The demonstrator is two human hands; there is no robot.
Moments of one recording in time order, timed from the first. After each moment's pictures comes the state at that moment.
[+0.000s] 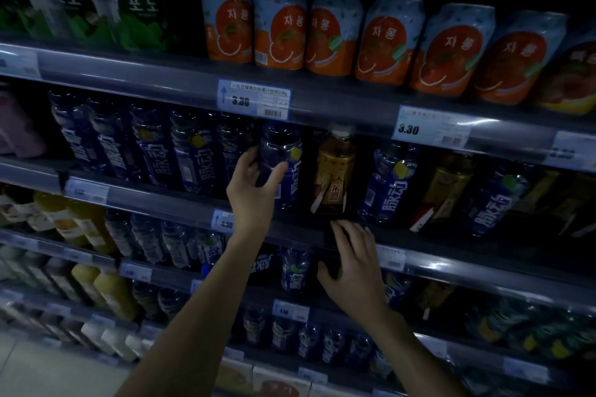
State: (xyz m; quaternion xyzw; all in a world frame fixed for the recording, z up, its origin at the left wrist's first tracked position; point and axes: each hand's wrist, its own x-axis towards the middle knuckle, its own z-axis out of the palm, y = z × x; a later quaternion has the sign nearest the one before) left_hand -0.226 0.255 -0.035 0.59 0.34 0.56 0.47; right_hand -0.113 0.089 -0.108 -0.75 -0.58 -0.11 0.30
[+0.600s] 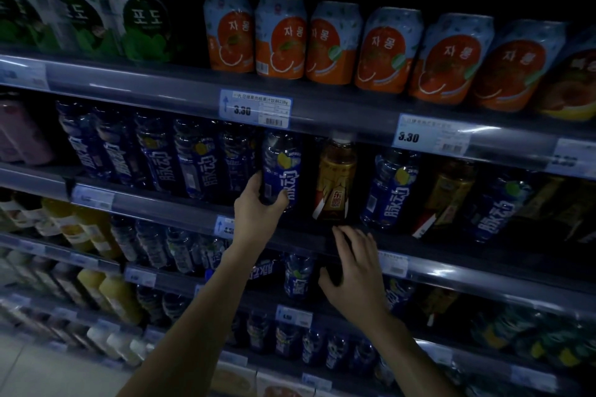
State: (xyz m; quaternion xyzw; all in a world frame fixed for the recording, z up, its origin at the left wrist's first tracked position) left_hand -0.232 0.267 -0.059 0.69 0.42 0.43 0.40; right_hand -0.115 0.090 -0.109 -0.76 -0.57 -0.11 0.29
